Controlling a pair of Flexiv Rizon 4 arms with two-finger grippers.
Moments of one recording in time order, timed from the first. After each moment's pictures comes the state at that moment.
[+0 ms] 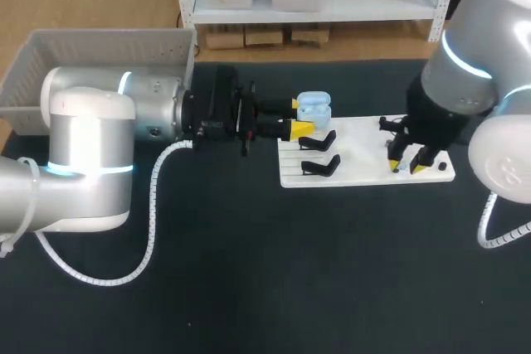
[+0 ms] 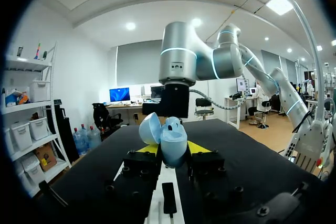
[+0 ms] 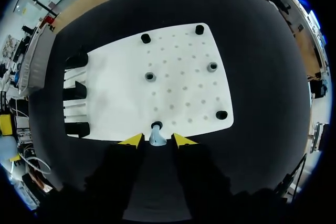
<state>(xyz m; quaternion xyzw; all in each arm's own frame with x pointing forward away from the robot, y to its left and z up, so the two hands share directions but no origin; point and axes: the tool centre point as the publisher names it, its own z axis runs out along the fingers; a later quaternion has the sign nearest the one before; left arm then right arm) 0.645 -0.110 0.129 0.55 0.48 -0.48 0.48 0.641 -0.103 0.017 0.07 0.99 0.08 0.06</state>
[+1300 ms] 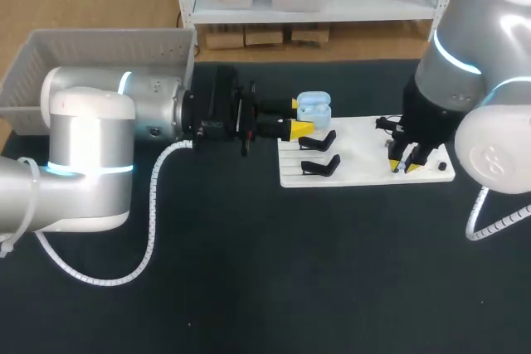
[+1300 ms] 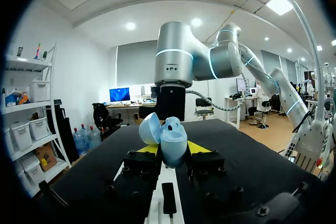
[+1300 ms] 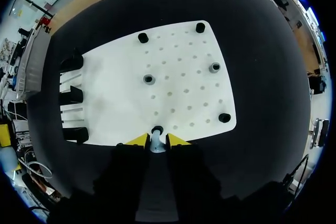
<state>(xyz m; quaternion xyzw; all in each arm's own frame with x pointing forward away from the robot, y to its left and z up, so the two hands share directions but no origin) 0.645 -0.110 0.129 0.55 0.48 -0.48 0.48 0.646 -0.099 0.013 0.08 0.99 0.08 0.04</state>
